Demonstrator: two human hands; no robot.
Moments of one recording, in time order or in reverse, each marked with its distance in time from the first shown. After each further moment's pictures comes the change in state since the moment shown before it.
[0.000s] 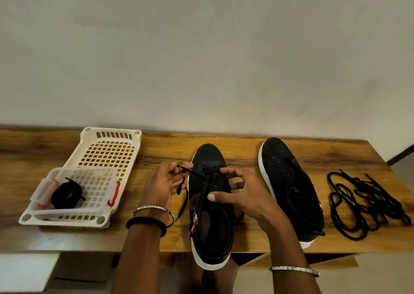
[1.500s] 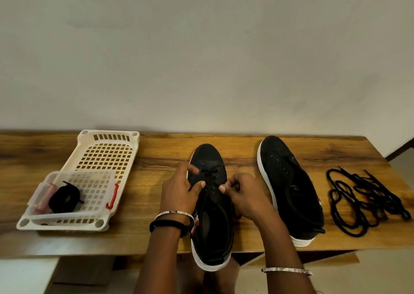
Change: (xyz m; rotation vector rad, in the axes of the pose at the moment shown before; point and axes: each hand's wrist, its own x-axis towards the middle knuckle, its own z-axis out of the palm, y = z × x) left_hand -0.004 -0.025 0.016 0.940 -0.015 0.393; right_hand 0.005 -0.003 0.009 -0.346 0.112 0.093
